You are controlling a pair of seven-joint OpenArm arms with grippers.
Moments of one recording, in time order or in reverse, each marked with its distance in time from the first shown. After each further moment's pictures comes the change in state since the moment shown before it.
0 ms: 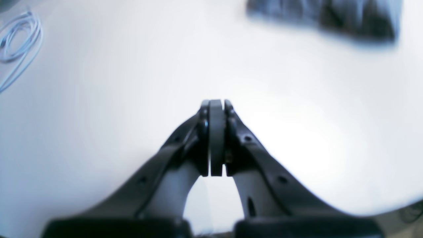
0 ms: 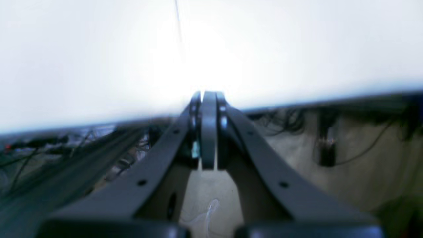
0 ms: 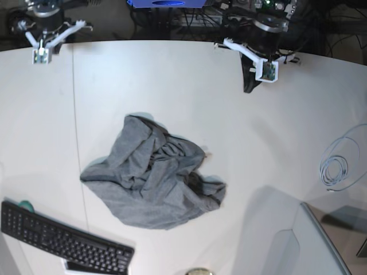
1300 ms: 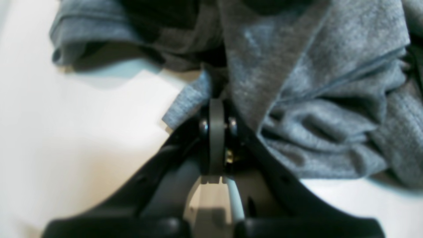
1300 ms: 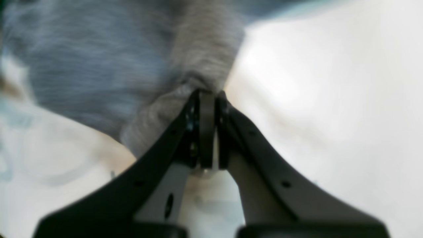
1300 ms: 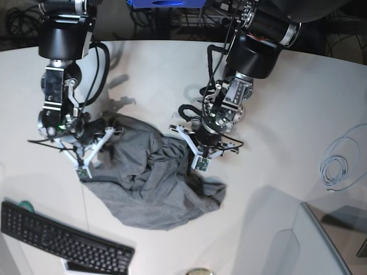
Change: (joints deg) left arm -51.1 5.8 17.2 -64.4 0.4 -0.1 -11.8; right arm 48.0 -3.0 -0.8 -32.3 -0.8 19.6 -18.9
